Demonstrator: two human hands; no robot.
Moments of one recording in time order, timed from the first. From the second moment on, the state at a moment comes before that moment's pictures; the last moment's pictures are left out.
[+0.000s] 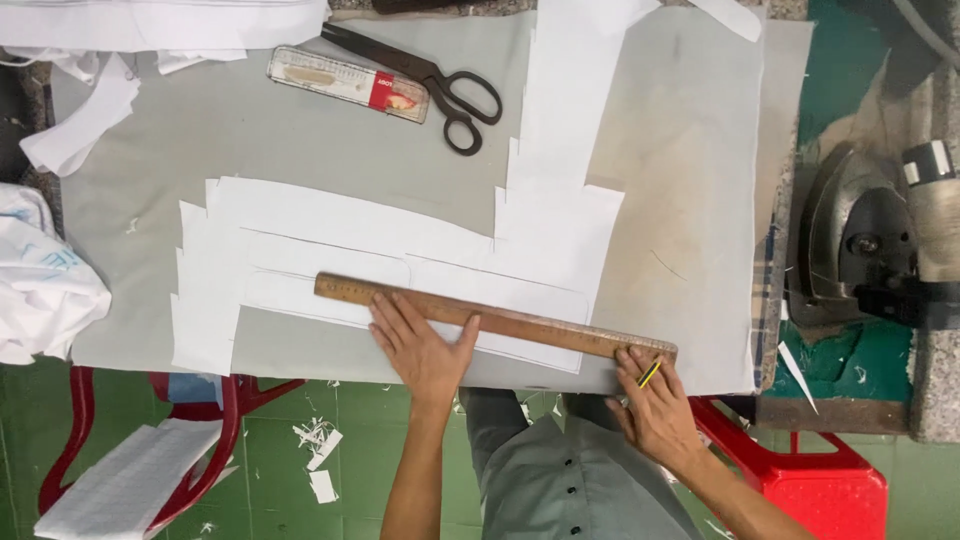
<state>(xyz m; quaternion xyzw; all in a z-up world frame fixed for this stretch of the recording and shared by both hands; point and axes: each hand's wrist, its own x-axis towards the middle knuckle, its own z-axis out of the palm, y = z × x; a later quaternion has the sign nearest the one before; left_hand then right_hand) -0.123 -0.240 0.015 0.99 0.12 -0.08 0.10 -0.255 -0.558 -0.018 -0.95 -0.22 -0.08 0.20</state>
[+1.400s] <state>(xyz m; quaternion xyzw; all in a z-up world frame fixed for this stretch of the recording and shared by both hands) -0.141 -0.230 -0.010 0.99 0.08 0.07 0.06 -0.284 -0.544 -0.066 -0.96 -0.16 -0.14 0.18</state>
